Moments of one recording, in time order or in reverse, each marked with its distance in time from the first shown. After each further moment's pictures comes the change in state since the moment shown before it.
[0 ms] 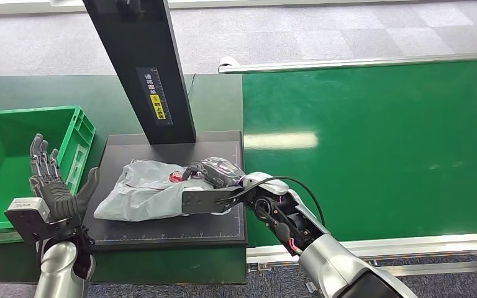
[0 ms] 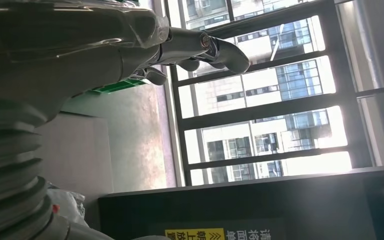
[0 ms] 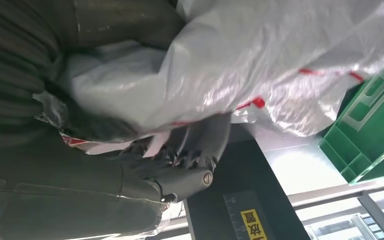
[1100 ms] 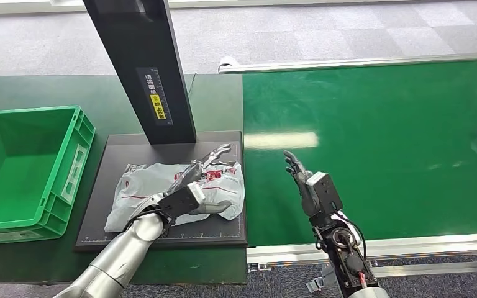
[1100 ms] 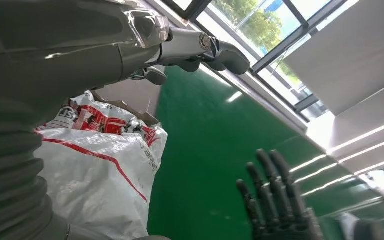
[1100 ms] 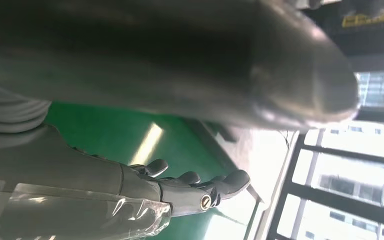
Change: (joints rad) left arm -0.359 0.006 -0.620 0.483 -0.345 -0.265 0.114; right arm 0.375 -0.149 -0.612 -0.177 -0.460 0.055 -0.150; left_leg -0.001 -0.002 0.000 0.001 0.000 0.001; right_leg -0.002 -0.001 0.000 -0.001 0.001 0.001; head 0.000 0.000
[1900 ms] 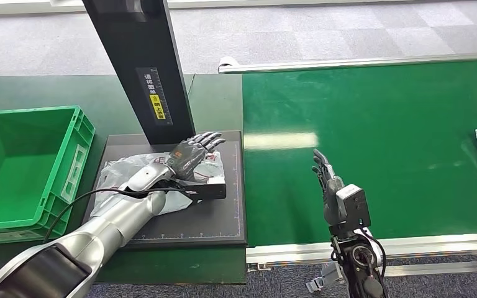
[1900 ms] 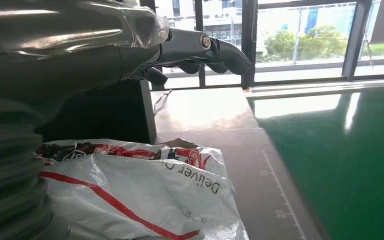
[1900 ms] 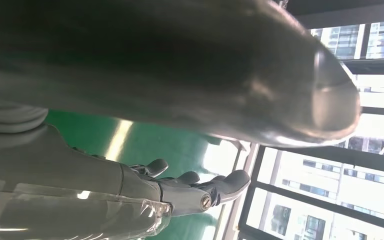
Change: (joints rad) left arm -0.337 0.028 -0.225 0.485 -0.492 0.320 0.207; right arm 0.166 0.015 -0.116 -0.293 0.004 -0.025 0.019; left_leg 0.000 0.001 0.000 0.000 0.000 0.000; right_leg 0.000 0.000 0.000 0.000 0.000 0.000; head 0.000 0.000
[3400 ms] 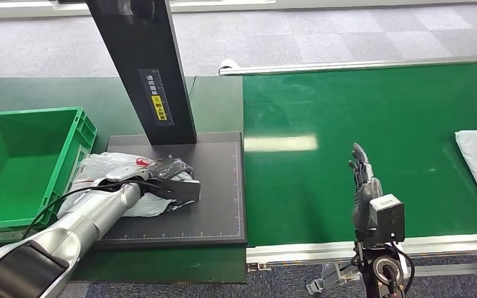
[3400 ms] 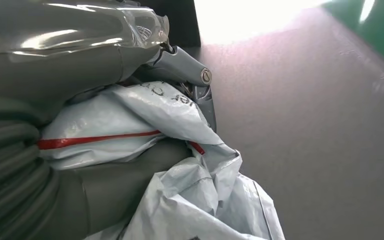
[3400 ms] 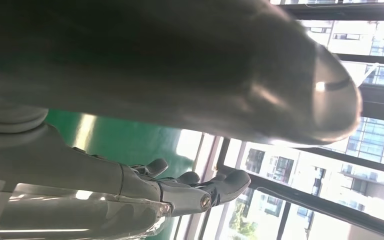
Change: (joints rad) left arm 0.008 0.130 0.020 -0.048 0.135 -0.433 -0.075; right arm 0.106 0.015 -0.100 -0.260 0.025 -0.070 0.015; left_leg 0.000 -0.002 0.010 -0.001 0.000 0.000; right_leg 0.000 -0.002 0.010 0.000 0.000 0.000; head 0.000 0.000
